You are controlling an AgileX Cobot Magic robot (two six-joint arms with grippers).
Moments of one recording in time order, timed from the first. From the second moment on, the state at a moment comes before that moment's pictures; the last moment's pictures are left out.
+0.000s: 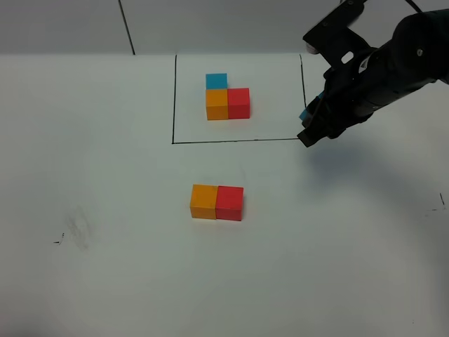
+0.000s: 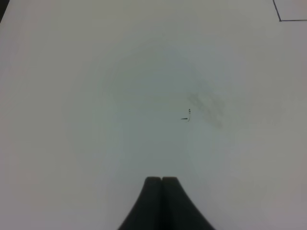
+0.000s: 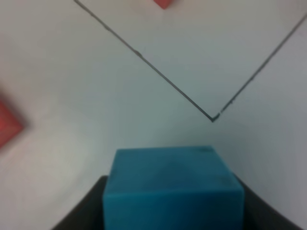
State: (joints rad) left arm 0.07 0.04 -0.51 0.00 1.08 0.06; right arm 0.41 1.73 -1.27 0.17 0.66 -0.50
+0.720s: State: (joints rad) left arm 0.07 0.04 -0.51 0.00 1.08 0.06; right arm 0.55 2.05 -1.73 0.18 0.85 -0.66
